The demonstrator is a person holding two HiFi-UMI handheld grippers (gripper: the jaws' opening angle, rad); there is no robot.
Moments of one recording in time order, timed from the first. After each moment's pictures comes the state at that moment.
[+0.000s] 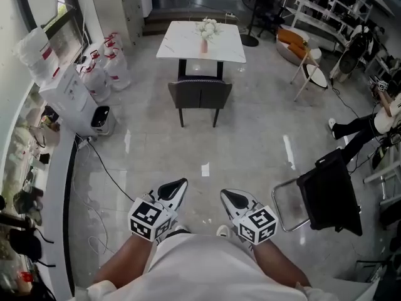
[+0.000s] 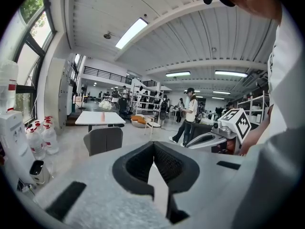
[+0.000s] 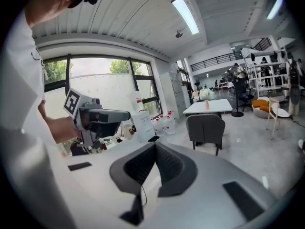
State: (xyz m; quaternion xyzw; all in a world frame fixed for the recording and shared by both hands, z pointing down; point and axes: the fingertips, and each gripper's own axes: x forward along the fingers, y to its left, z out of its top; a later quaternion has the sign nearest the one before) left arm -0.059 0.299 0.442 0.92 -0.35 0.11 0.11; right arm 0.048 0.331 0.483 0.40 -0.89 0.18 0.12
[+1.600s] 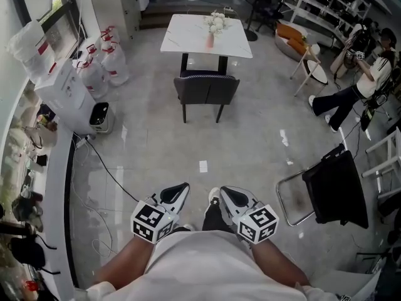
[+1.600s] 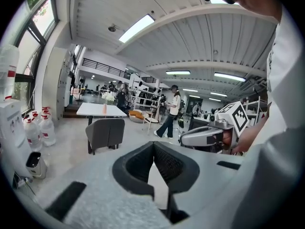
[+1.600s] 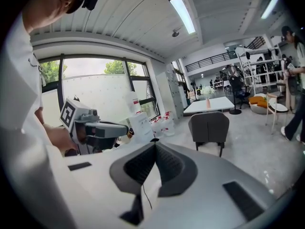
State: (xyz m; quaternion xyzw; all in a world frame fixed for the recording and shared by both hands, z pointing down) left arm -0.134 0.288 0.484 0.93 -0.32 0.12 0.15; right arm -0.033 0.306 0.494 0.43 -0.88 0.19 0.10
